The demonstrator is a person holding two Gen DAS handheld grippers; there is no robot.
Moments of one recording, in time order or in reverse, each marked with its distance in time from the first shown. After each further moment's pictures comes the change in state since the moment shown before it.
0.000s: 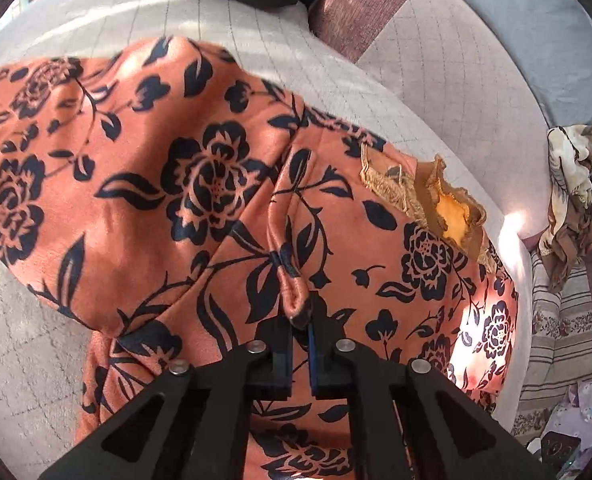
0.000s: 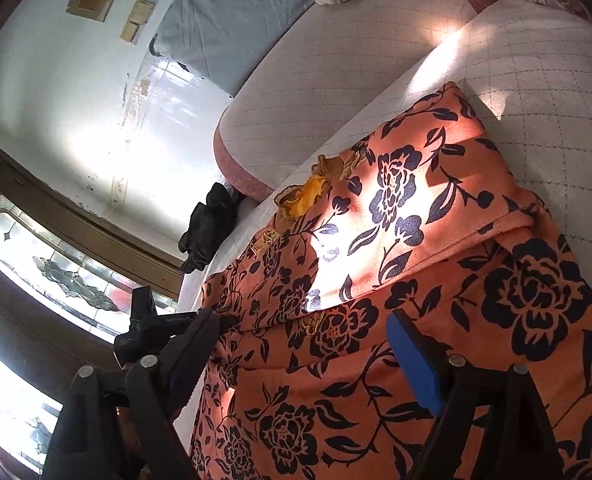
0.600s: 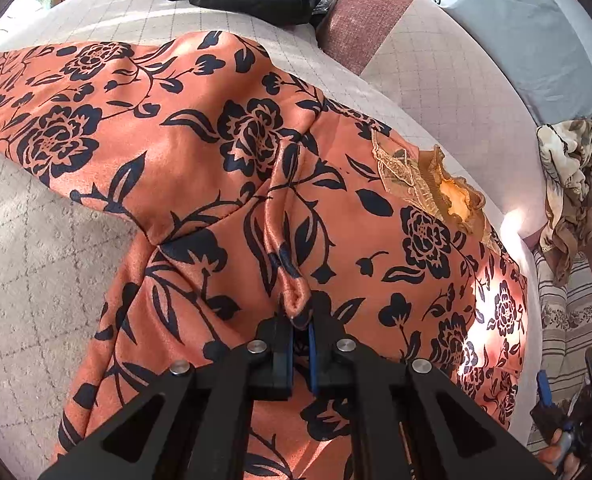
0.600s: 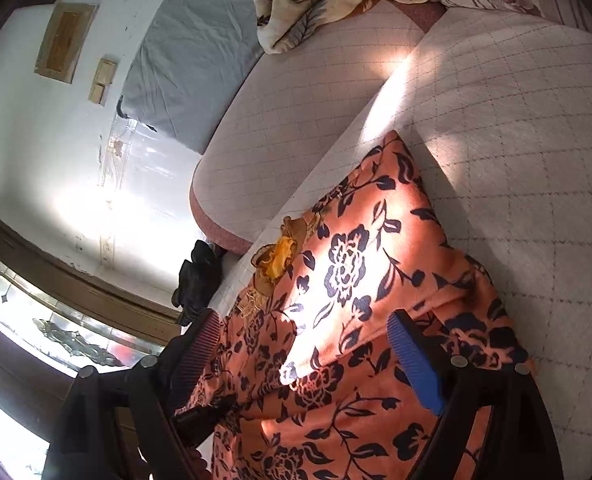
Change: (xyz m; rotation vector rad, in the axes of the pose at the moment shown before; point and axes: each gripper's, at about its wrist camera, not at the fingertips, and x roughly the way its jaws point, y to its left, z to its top) left arm -0.009 0.023 -0.044 -0.005 -0.078 -0.006; right arm -0.028 -0.029 0.057 0.145 -0.094 -0.019
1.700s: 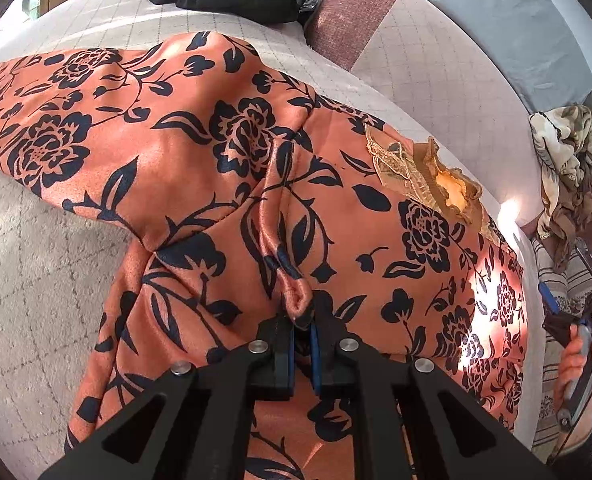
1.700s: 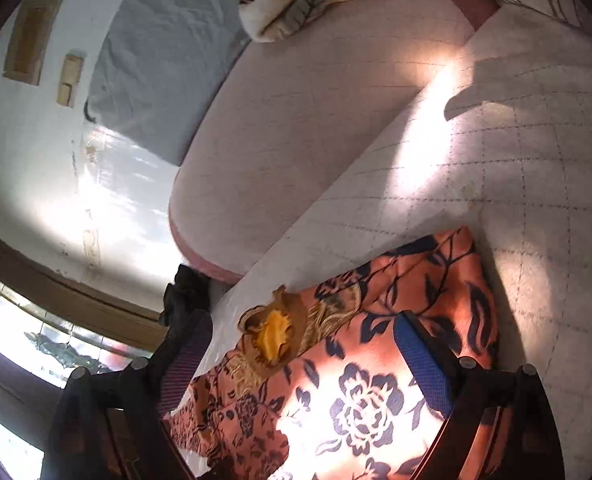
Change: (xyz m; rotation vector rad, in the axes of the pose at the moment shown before) left arm 0.004 -0.002 -0.003 0.051 0.011 -0.008; right arm 0.092 0.007 0.093 -0.014 0.071 -0.020
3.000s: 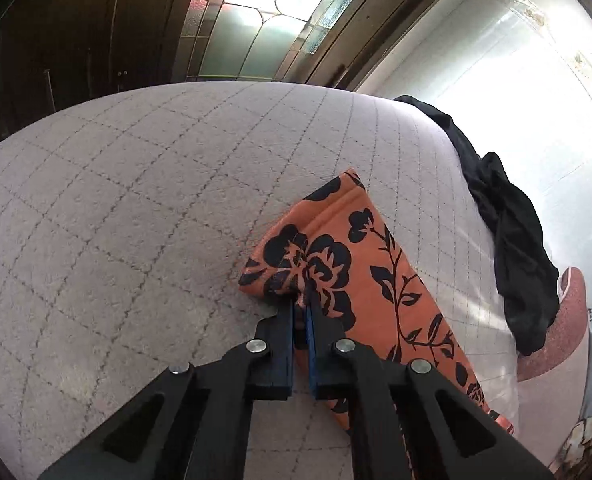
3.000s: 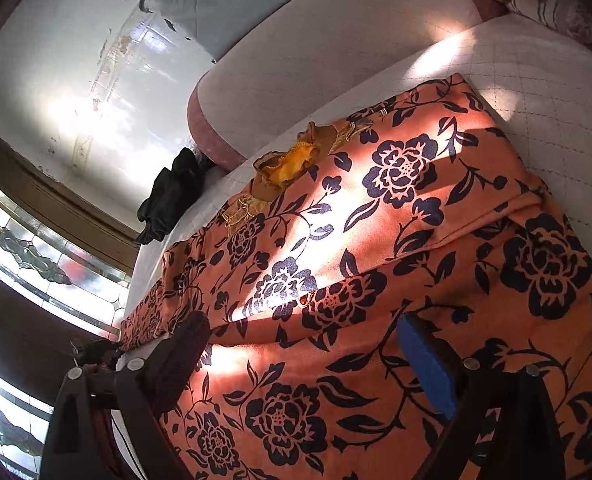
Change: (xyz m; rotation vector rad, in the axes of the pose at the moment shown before) left arm -0.122 0.378 0.152 -0.660 -0.351 0.242; right arm -0.034 0.045 -0.185 -0.219 0.077 -0.166
